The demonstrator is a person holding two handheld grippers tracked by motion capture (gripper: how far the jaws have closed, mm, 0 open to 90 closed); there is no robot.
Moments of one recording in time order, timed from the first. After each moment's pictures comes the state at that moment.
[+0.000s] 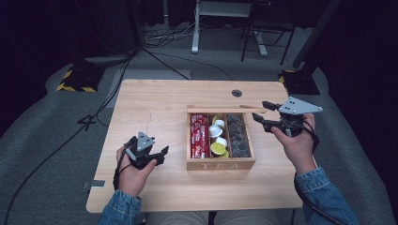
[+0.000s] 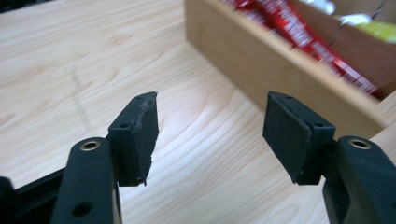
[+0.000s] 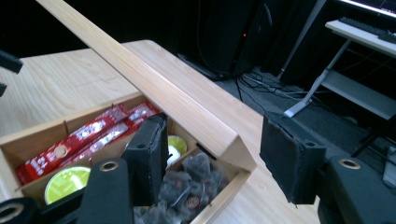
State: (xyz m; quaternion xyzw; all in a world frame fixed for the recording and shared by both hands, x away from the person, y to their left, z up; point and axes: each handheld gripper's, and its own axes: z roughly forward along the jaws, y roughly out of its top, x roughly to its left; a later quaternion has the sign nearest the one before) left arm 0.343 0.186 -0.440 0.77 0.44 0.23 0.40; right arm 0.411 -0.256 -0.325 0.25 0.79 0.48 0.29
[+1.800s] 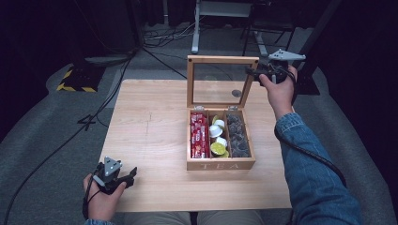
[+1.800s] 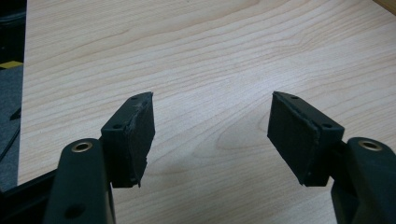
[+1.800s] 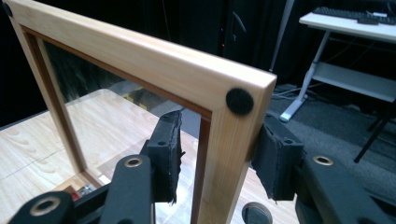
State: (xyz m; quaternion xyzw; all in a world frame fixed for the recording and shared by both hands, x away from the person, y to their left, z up) left arm 0.287 0.263 -0.489 0.74 0.52 0.24 0.34; right arm 0.561 -0.240 -0.295 0.33 0.74 0.52 0.27
